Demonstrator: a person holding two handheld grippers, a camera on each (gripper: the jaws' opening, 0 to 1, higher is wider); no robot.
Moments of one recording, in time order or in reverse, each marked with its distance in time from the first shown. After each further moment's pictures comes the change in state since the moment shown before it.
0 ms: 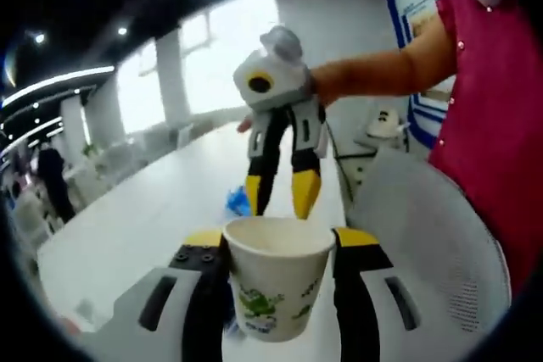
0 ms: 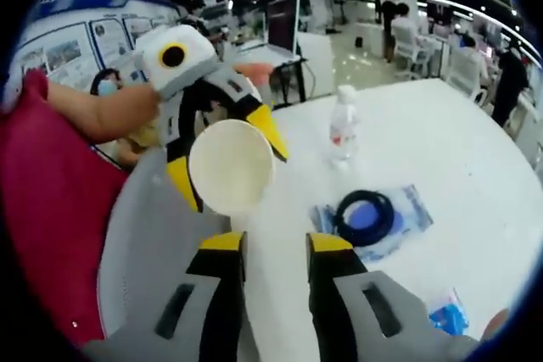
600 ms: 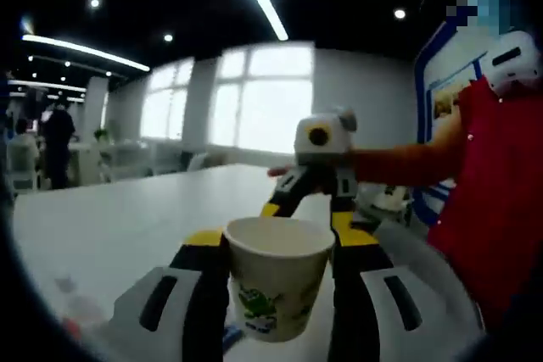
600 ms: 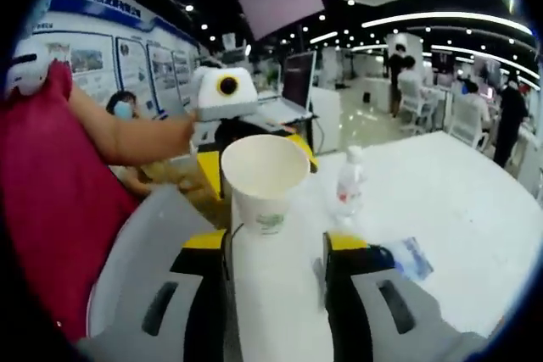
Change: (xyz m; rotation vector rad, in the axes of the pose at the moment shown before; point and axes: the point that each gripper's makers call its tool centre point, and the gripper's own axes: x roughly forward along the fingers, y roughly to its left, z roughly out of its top) left arm -0.019 0.025 0.037 -0.236 -0.280 0.036; right arm -0.005 0.013 0.044 -0.086 -0.274 0.008
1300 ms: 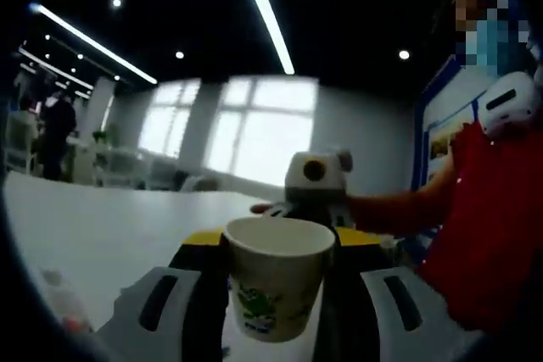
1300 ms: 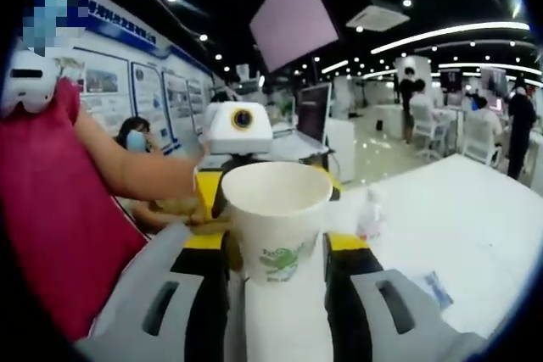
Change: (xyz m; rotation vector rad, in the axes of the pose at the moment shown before) left arm -0.002 -0.008 0.025 -0.084 -0.144 -0.022; right arm 0.026 0.012 0.038 0.018 -0.144 0.074
